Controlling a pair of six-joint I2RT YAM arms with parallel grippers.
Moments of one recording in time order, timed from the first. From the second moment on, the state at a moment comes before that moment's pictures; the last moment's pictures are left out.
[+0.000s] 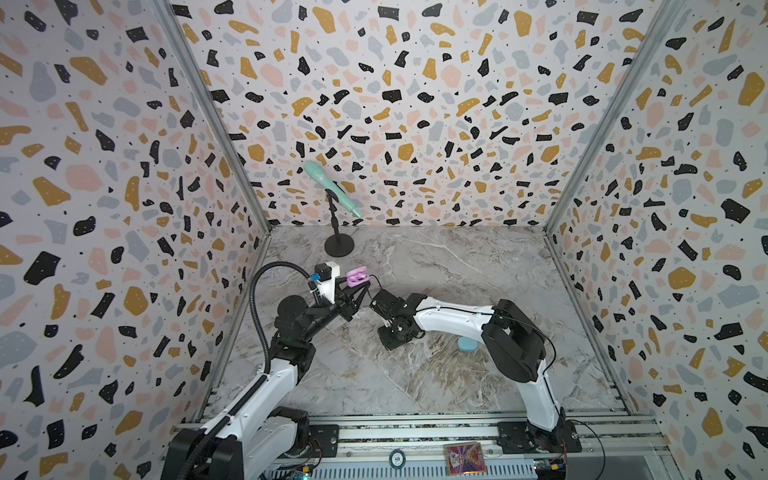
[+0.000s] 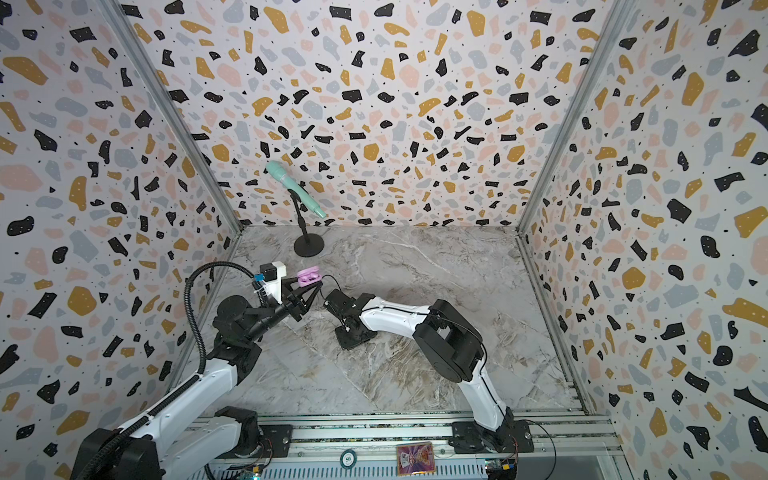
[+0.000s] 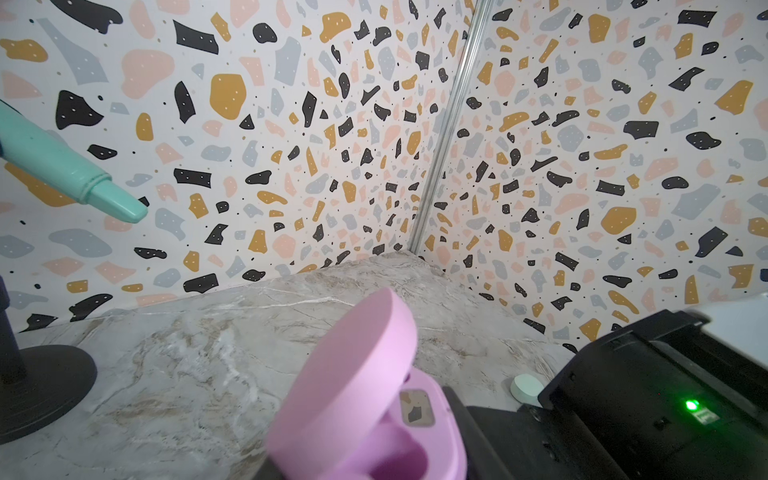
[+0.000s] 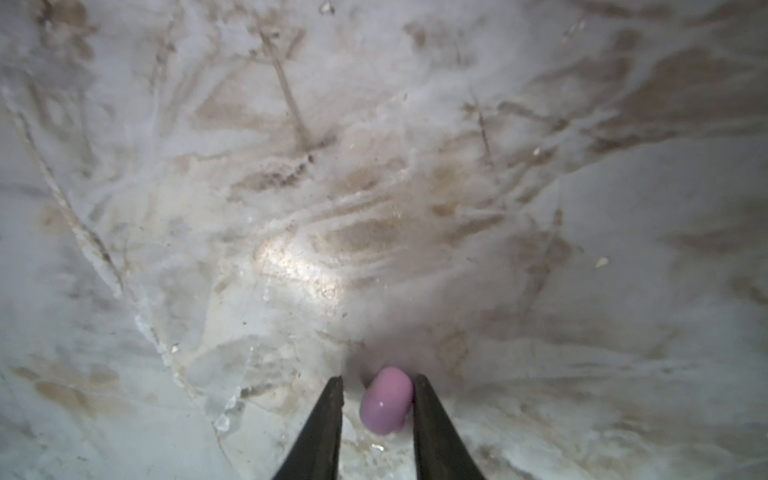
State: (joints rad) left arm -0.20 0.99 0.42 0.65 0.59 -0.27; right arm 1.01 2.10 1.54 -0.73 -0.05 0.44
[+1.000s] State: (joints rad) left arm -0.20 0.99 0.42 0.65 0.59 -0.27; right arm 1.01 2.11 1.56 -0.72 -0.04 0.45
